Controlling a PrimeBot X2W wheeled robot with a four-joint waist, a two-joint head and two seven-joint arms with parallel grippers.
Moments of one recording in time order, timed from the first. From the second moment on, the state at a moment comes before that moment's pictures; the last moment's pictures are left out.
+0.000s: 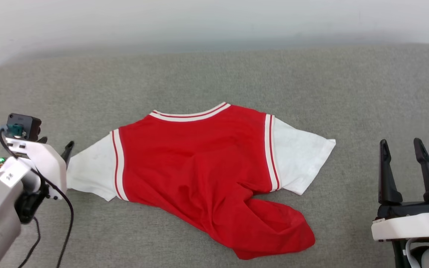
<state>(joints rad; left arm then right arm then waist) -0.85 0.75 -1.17 0.77 -1.14 0.01 -0.02 -0.06 -0.05 -0.13 -0.01 0.10 0.13 -0.26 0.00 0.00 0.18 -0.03</state>
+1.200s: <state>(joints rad) -0.10 0.39 -0.32 -0.01 -0.35 0.40 -0.26 -0.46 -0.76 0.63 0.01 0.56 0.13 0.42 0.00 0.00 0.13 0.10</state>
